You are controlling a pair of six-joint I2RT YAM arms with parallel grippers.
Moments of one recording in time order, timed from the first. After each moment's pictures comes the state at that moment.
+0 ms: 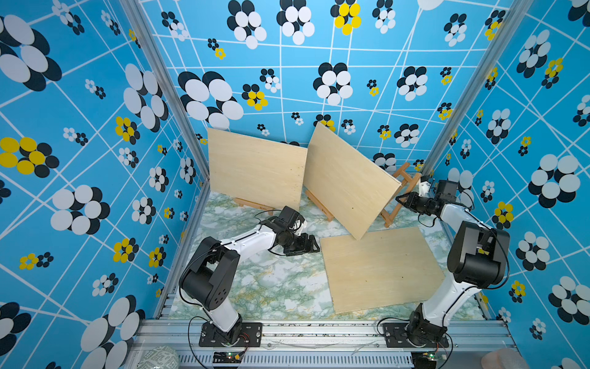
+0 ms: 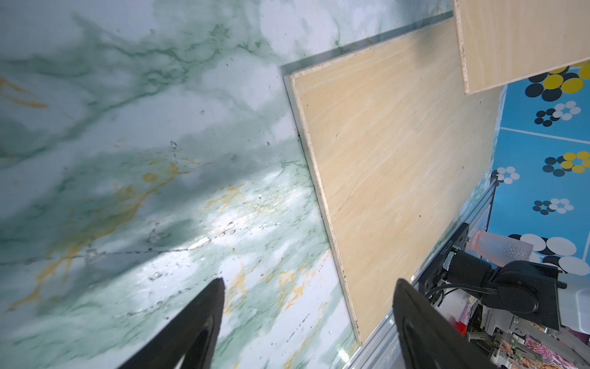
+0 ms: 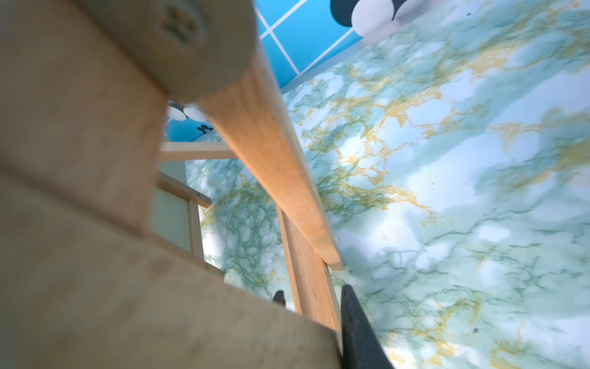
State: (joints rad) left arm -0.54 1.67 1.00 -0.43 0.54 -0.53; right arm -0.33 1.86 1.28 -0.24 -0.73 0.18
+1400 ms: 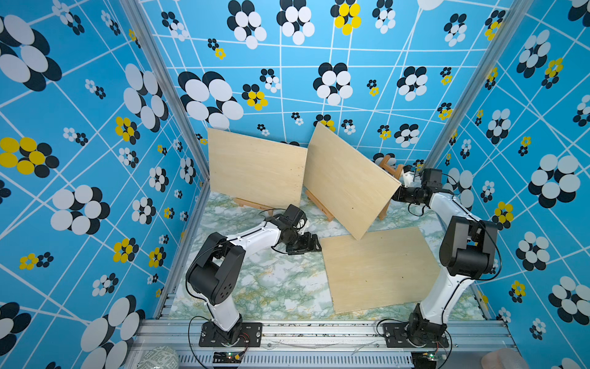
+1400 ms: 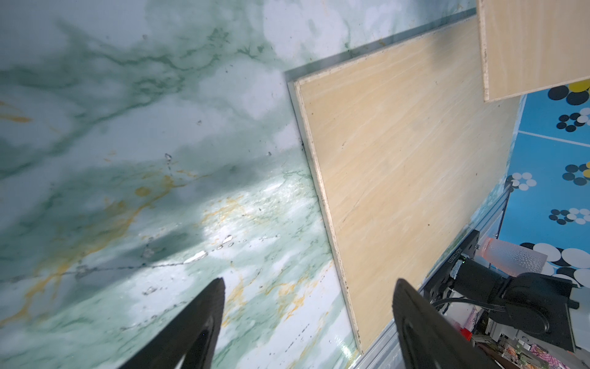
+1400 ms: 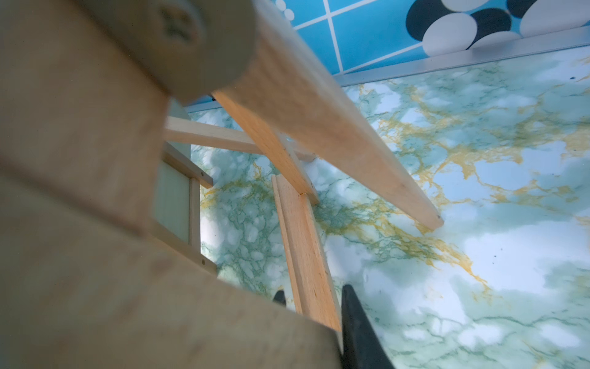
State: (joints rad) left arm -0.57 1.73 1.07 -0.48 0.51 -0.54; right arm -0.20 1.94 1.47 -0.40 -0.67 -0.05
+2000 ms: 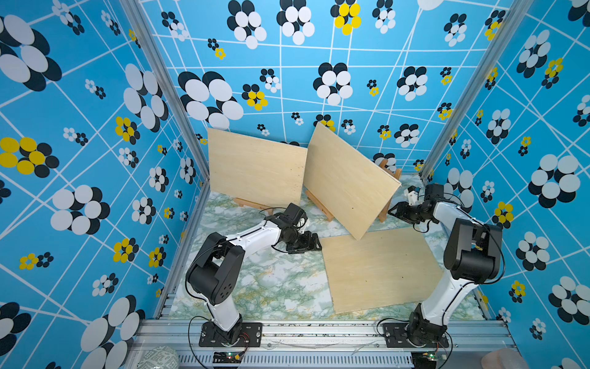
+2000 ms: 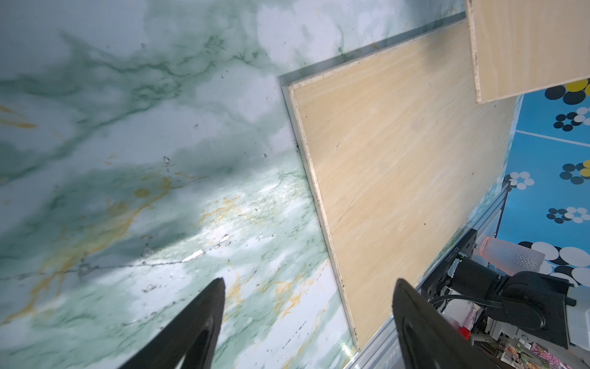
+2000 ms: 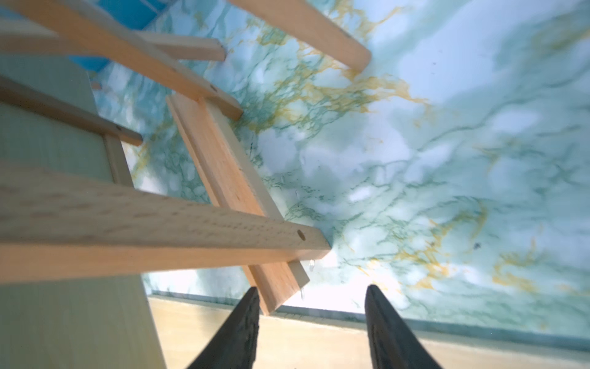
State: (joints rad) left arm -0.57 1.73 1.09 -0.50 0.51 -0.54; right arm -0.27 1.86 1.27 -0.50 -0.55 0.04
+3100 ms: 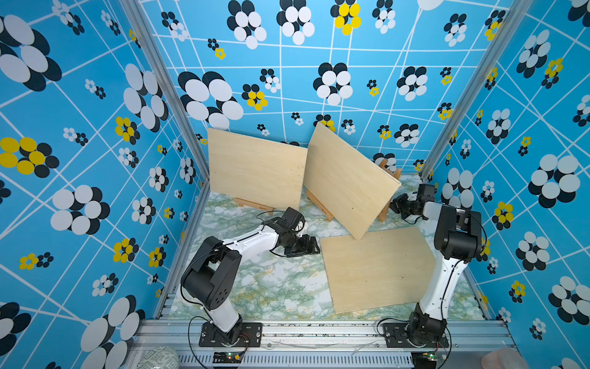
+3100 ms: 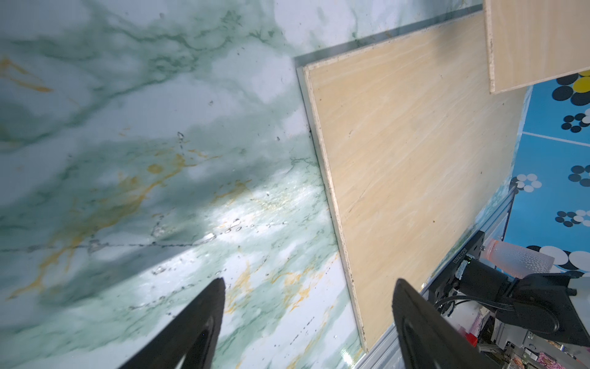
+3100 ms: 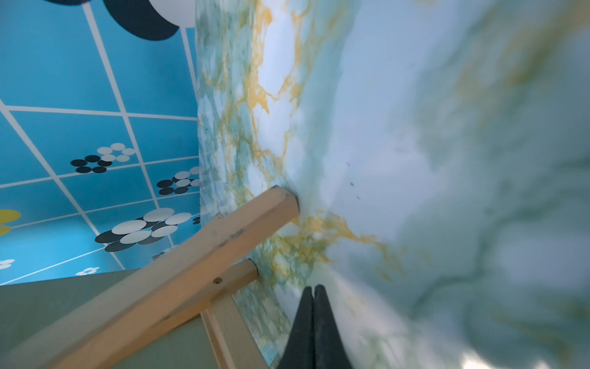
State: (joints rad) left arm -0.57 1.68 1.01 -0.45 0.48 -0.56; right arm -0.24 2.22 1.45 -0.10 -0.62 0.89
